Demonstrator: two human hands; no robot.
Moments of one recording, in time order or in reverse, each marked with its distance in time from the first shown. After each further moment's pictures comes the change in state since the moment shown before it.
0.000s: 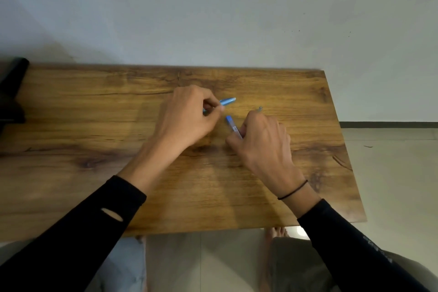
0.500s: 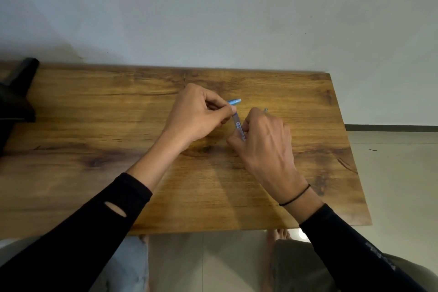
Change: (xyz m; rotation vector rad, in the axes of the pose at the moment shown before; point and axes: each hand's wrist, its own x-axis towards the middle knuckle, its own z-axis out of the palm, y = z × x) left_hand 0.003 0.001 0.004 -0.538 -0.107 -0.201; right_hand -0.003 -0.008 0.002 -0.015 0.113 -0.122
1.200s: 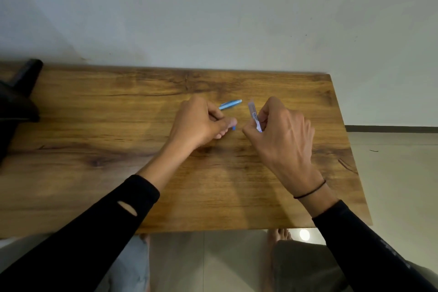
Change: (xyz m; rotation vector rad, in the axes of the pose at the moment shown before) left_hand -0.001 -0.020 0.010 0.071 -0.050 -0.112; right_hand 0.006 0.014 -0.018 0.003 0.132 0.068
